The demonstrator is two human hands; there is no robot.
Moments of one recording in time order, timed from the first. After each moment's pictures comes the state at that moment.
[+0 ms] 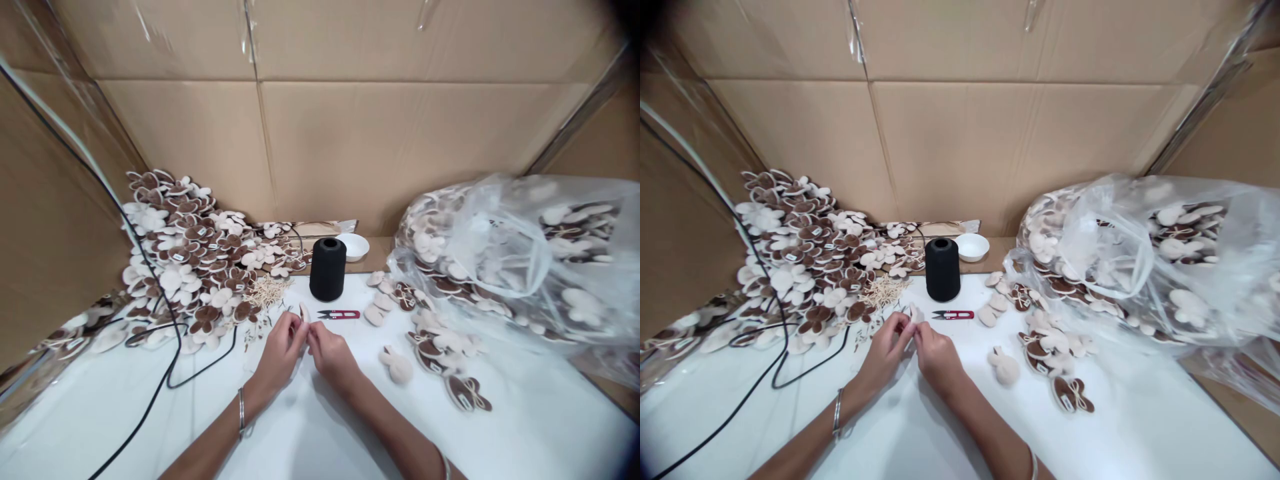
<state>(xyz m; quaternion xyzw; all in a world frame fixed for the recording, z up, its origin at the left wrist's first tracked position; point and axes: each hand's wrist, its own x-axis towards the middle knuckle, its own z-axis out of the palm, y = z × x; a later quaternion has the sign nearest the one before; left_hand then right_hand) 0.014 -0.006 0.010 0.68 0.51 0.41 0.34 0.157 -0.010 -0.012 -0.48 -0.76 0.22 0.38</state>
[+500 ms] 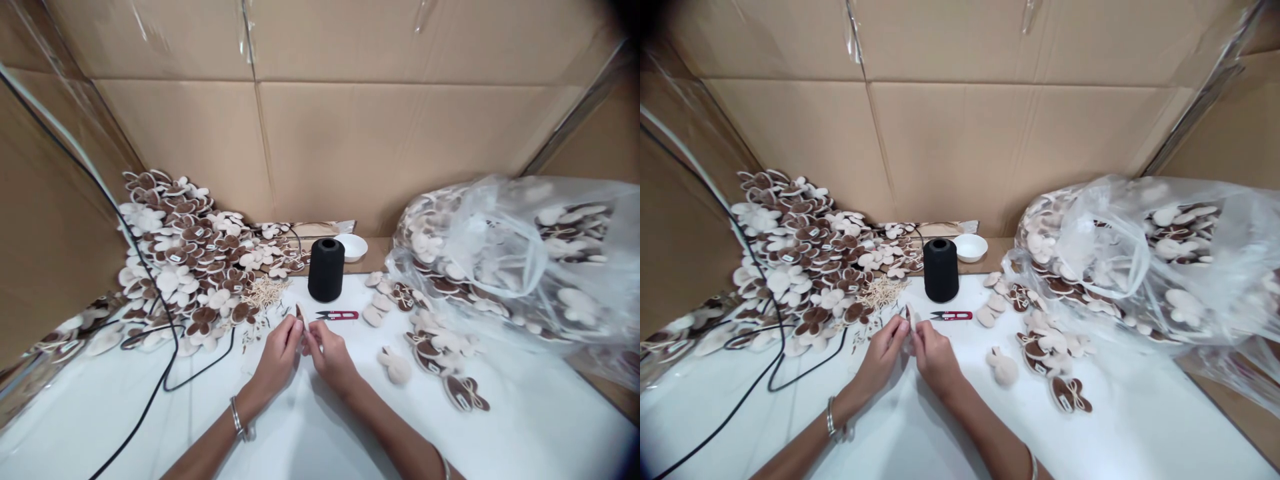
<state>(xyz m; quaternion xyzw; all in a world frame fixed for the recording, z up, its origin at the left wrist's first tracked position) 0.015 -0.007 0.016 0.64 0.49 0.43 0.41 0.156 -0.012 -0.014 -0.48 -0.71 0.31 0.43</state>
